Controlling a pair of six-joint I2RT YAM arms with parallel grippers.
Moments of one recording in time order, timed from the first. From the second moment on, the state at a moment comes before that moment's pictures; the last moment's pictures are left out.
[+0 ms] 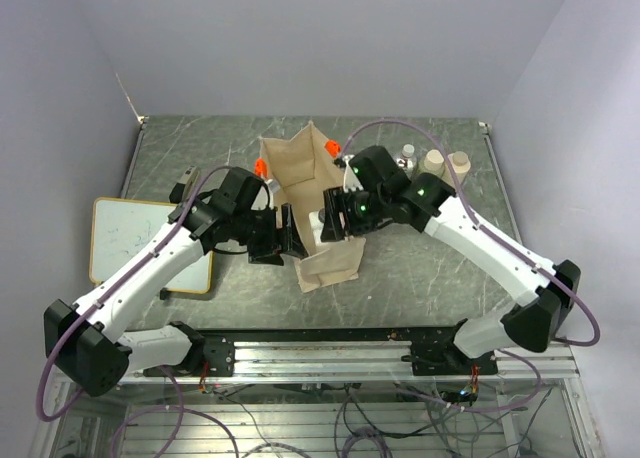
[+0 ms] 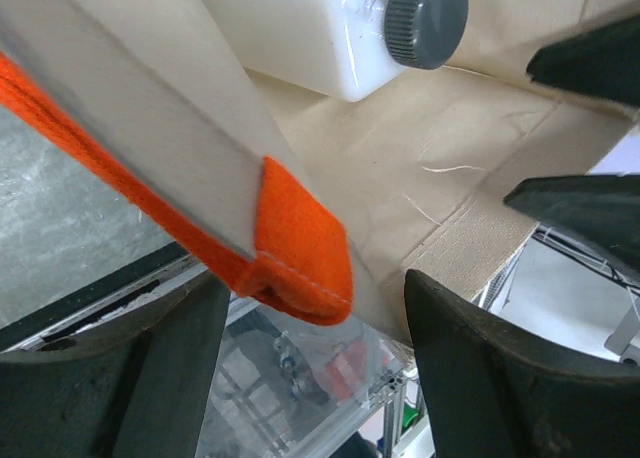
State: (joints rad) left arm -0.60 1.19 1.11 -0.84 0.43 -0.72; right arm 0.78 1.47 1.50 -0.89 -0.20 0.45
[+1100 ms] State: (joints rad) left arm -0.71 1.24 1.04 -0.79 0.34 -0.75; right arm 0.83 1.67 1.61 -0.91 0.12 0.43
